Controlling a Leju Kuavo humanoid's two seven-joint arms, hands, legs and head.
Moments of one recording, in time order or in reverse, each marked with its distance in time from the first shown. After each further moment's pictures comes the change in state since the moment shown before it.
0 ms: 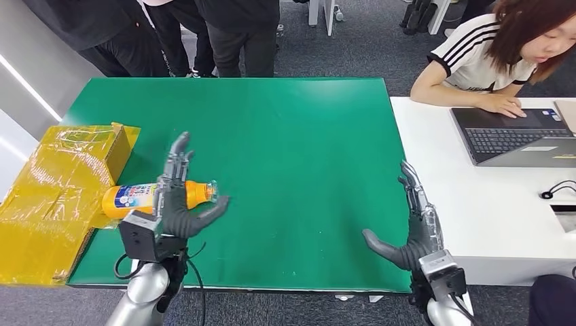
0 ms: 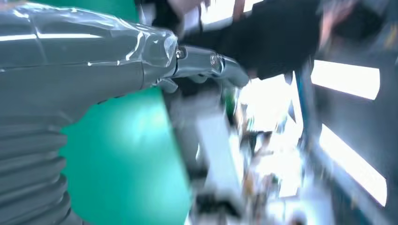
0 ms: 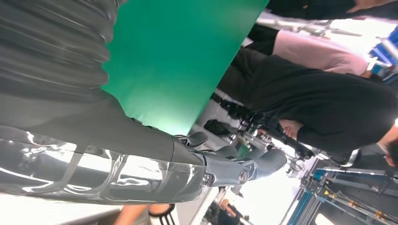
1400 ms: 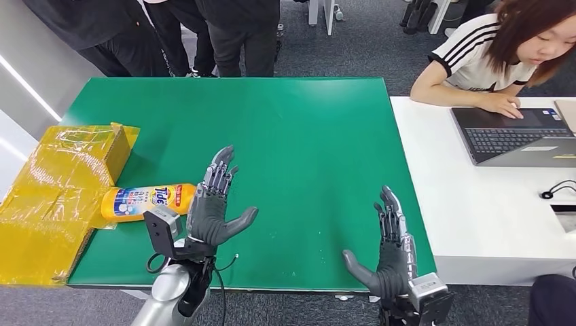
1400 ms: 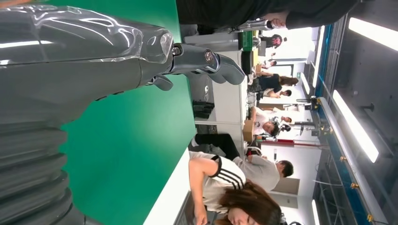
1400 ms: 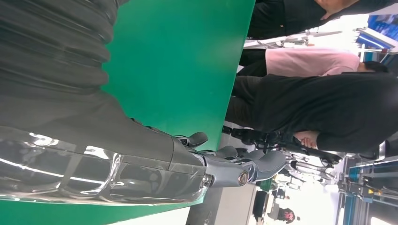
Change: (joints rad) left arm 0.001 -0.092 -0.008 0.110 0.181 -0.165 0.009; right arm 0.139 0.180 0.064 -0.027 -0.085 -0.023 -0.010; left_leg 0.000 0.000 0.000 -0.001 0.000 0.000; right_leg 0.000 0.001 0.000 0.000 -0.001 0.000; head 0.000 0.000
